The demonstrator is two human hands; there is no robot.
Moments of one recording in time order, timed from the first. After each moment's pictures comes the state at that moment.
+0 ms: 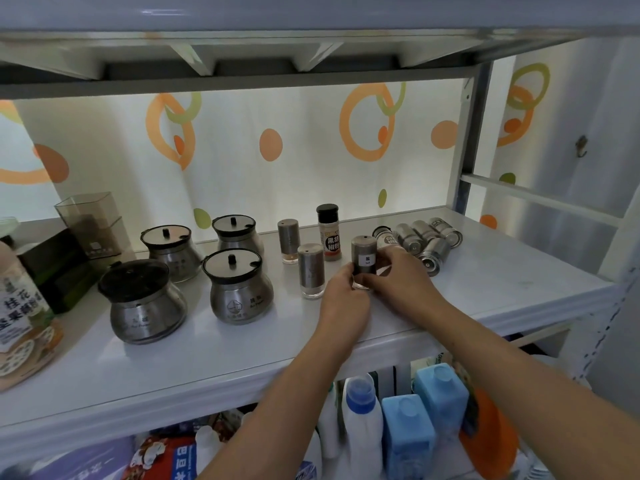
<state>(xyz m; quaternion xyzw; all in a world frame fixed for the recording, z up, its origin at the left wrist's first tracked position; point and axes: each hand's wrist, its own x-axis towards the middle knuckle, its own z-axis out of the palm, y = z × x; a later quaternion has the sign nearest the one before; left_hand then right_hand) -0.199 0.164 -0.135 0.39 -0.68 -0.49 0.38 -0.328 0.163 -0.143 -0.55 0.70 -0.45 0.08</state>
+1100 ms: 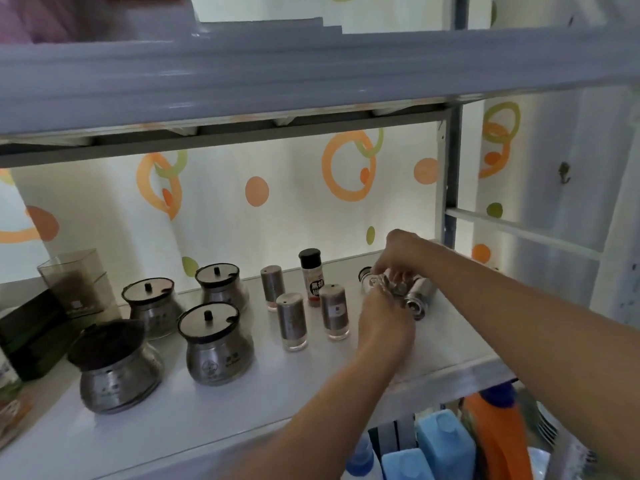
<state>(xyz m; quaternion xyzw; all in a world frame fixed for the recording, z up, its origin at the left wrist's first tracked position) -0.277 0.177 -0.103 0.43 -0.69 -0.46 0.35 -0.388 0.119 -0.036 -0.49 0.84 -0.20 0.12</state>
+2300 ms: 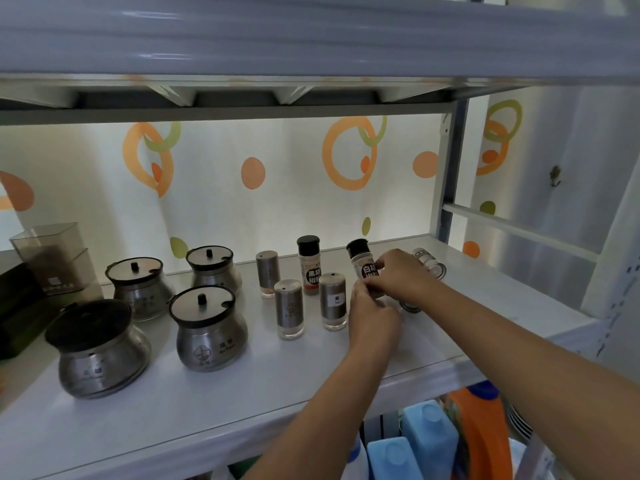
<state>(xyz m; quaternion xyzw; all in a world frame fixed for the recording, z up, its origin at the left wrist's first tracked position) -0.279 0.149 -0.136 0.40 -0.63 -0.54 0.39 -0.378 0.126 -0.091 -0.52 0.81 -0.26 0.07</state>
